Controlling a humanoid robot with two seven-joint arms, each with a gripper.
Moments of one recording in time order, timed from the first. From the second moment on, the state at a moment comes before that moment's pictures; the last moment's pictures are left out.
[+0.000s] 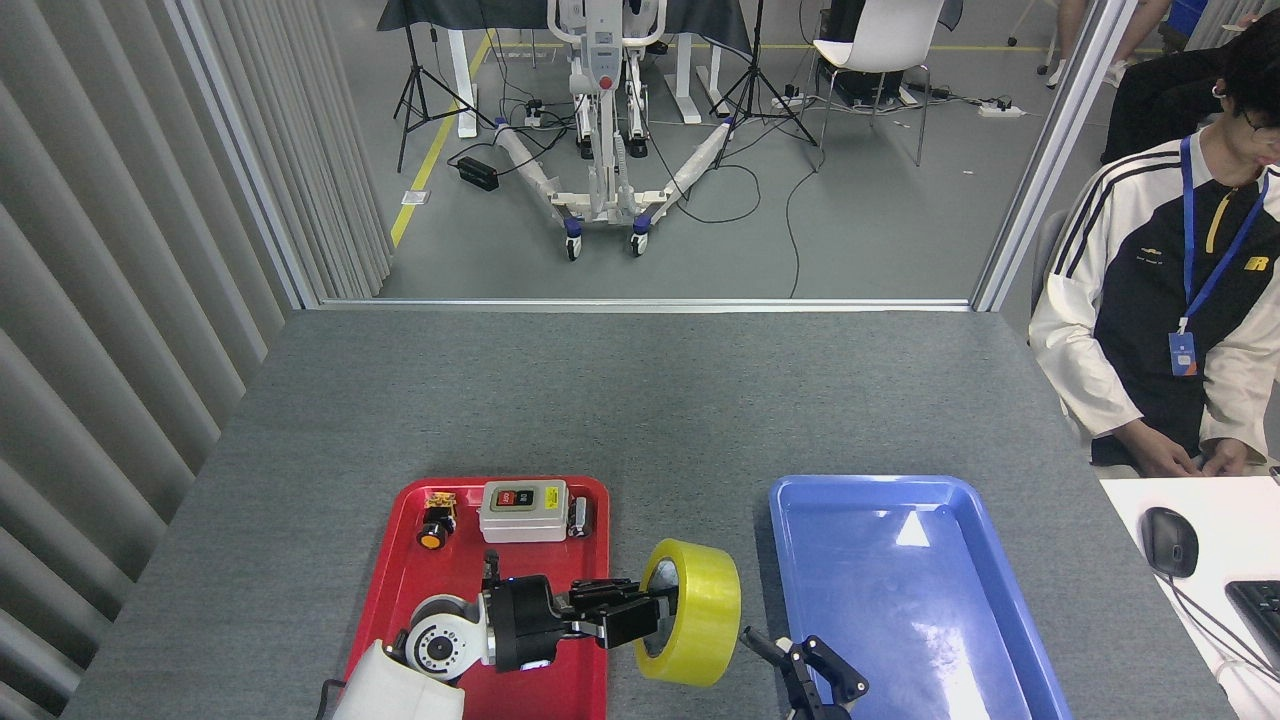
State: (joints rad) left arm -0.36 -0.08 -0.10 -1.12 -0.47 -0.79 -1.03; right arm 0.12 -0.18 0.28 -1.57 1.51 -0.69 -0.46
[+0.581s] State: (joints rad) left arm -0.29 -0.08 -0.13 -1.21 -0.47 -0.78 -1.02; right arm 0.11 -0.15 0.31 -1.54 1.51 -0.71 -0.41
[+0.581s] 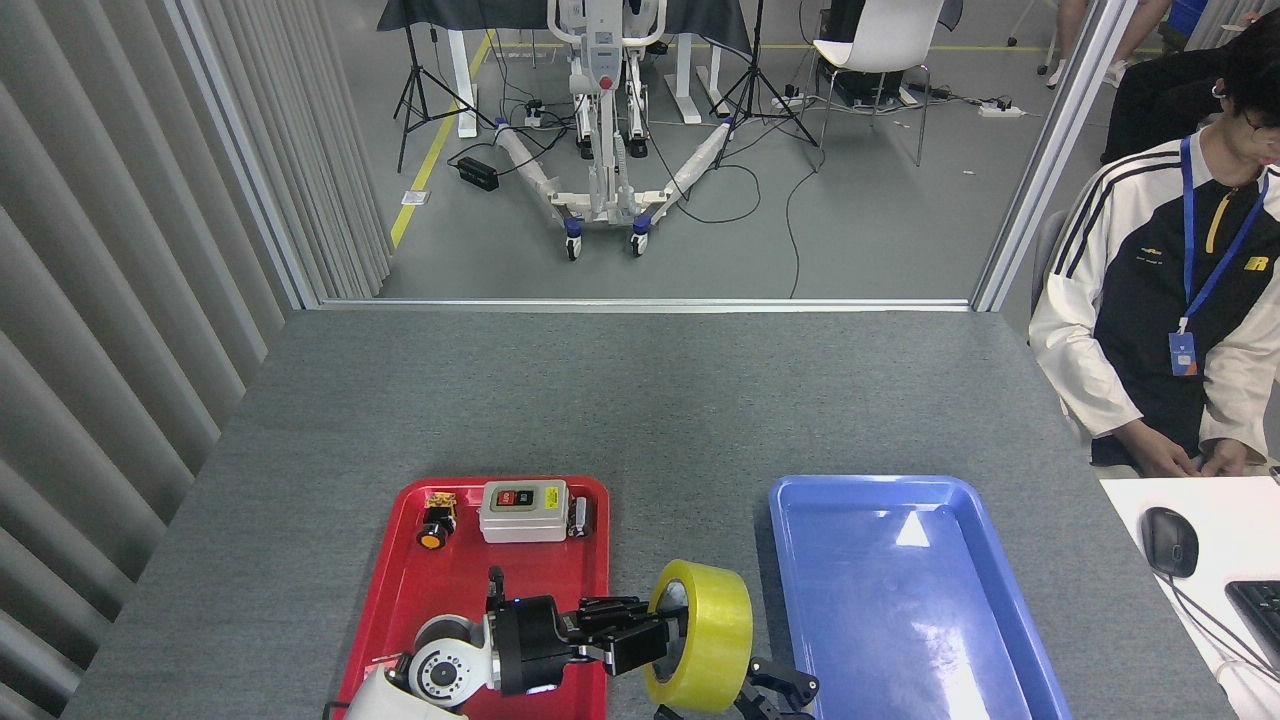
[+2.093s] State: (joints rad) left arm -0.03 0.01 0.23 -1.62 -1.18 -0.57 -0.20; right arm 0.04 -0.15 0.04 -1.63 1.50 -0.38 0.30
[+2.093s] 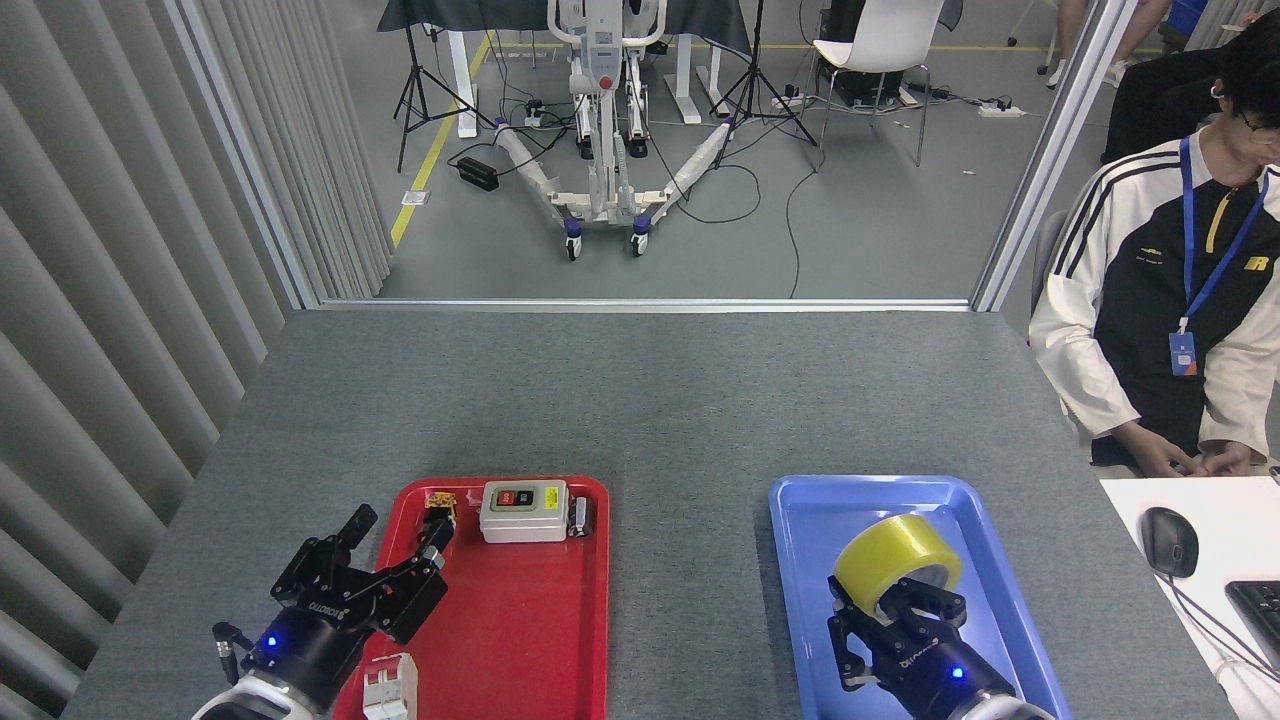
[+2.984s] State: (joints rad) left arm -0.09 0.22 -0.08 -1.44 -1.22 -0.17 0.19; right arm -0.14 -0.14 0.11 -1.58 1.30 0.07 0.93
